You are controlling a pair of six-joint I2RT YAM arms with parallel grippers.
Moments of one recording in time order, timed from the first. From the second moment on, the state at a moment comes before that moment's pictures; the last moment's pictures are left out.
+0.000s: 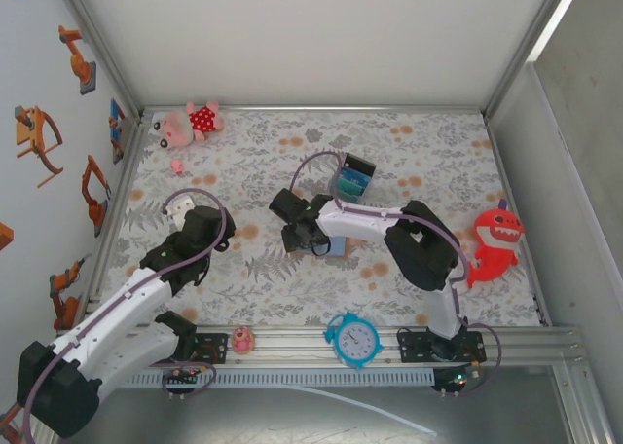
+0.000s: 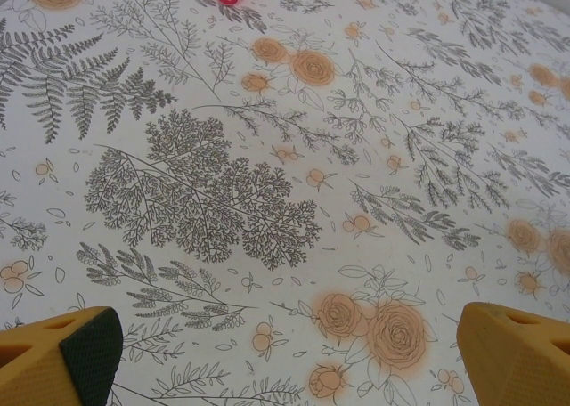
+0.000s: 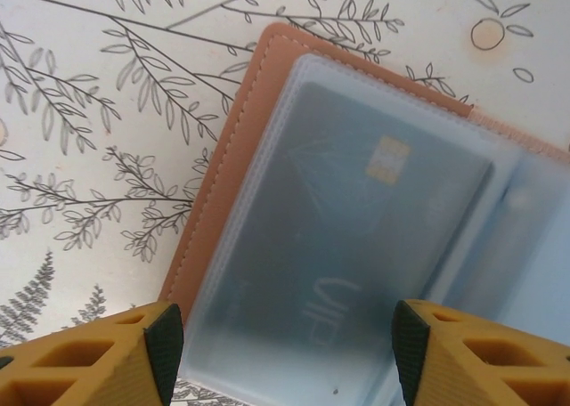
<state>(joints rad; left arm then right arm) -0.57 0.87 0.57 -0.50 -0.58 -0.80 0.96 2.01 1.41 -0.69 0.12 0.63</state>
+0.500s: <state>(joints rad) -0.56 0.87 0.57 -0.50 -0.56 -0.80 0.96 1.99 1.37 -0.66 0.13 0.62</state>
